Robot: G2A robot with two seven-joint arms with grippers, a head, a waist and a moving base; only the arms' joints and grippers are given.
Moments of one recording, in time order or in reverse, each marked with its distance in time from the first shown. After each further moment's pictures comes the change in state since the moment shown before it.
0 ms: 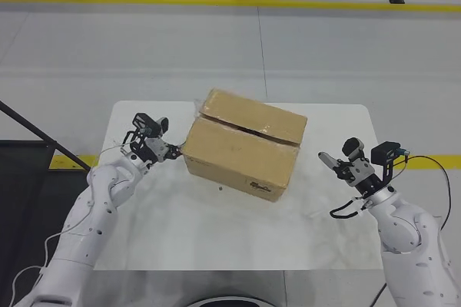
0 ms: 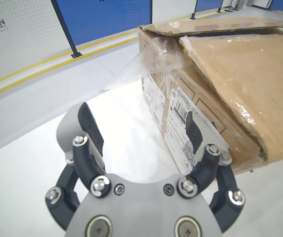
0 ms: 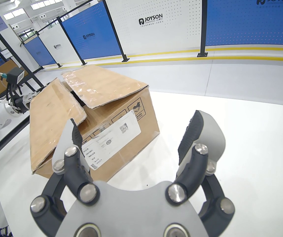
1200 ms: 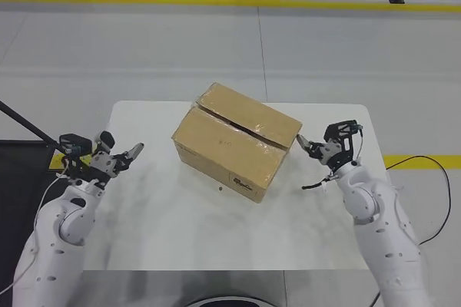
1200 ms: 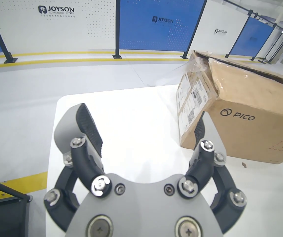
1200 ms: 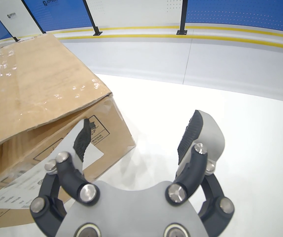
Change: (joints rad) left arm 0.334 0.030 -0.335 -0.301 -0.233 0.143 -0.095; right arm 0.220 -0.040 -0.217 0.186 -0.192 0.256 0.001
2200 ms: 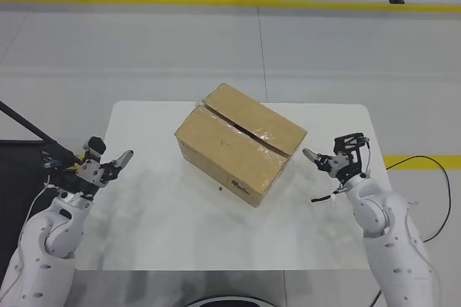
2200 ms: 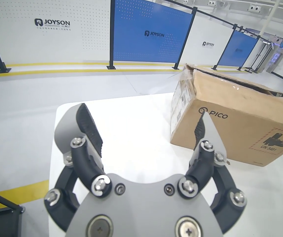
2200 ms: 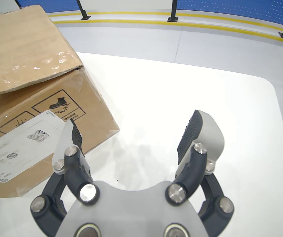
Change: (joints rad) left arm 0.137 0.003 -0.110 -0.074 -0.074 -0.113 0.084; right arm -0.064 0.008 0.054 -0.035 -0.051 -0.015 0.074
